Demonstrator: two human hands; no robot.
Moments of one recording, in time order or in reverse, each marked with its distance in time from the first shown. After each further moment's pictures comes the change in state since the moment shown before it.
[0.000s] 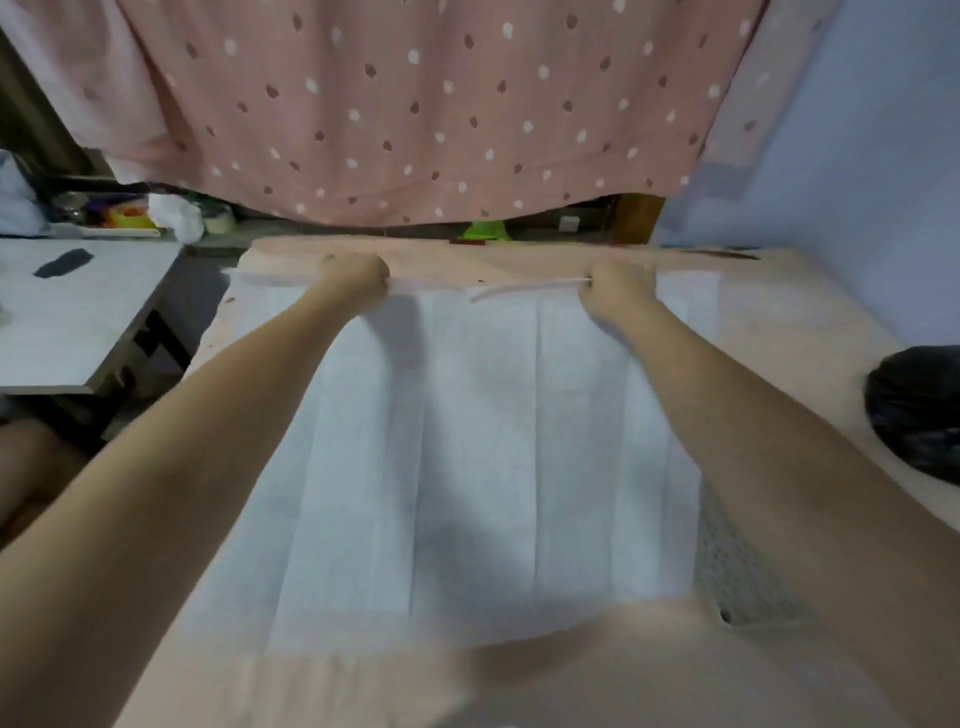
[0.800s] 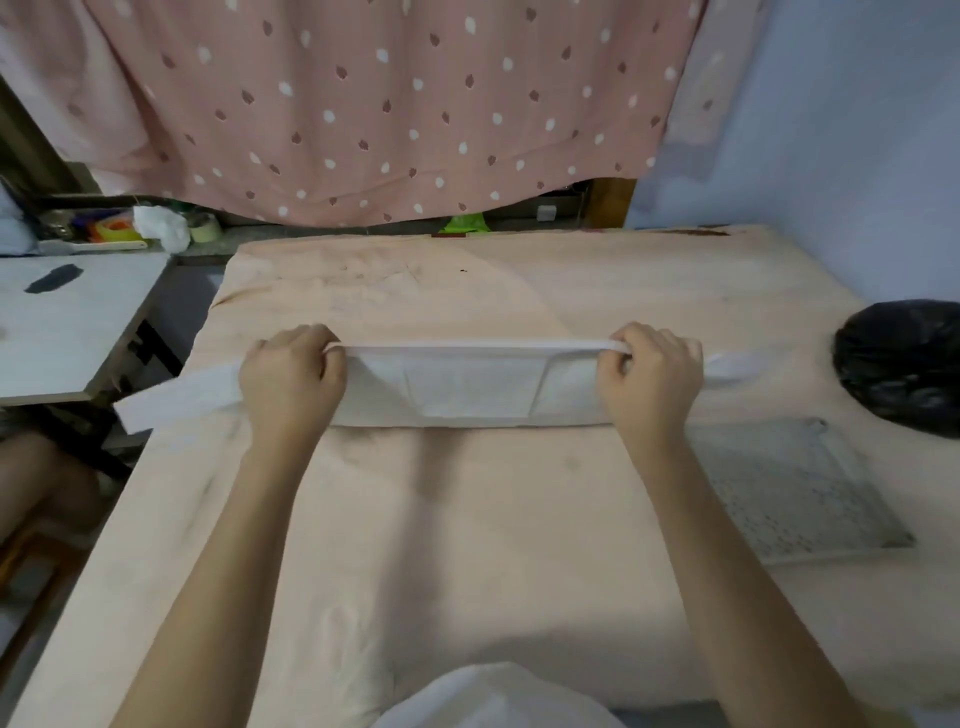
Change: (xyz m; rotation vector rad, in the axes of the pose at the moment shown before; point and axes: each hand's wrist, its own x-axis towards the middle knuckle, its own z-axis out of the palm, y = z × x) left_hand -0.179 -0.012 0.042 -0.345 0.763 0.100; right_hand -0.188 0.021 0.015 0.270 0.895 -0.044
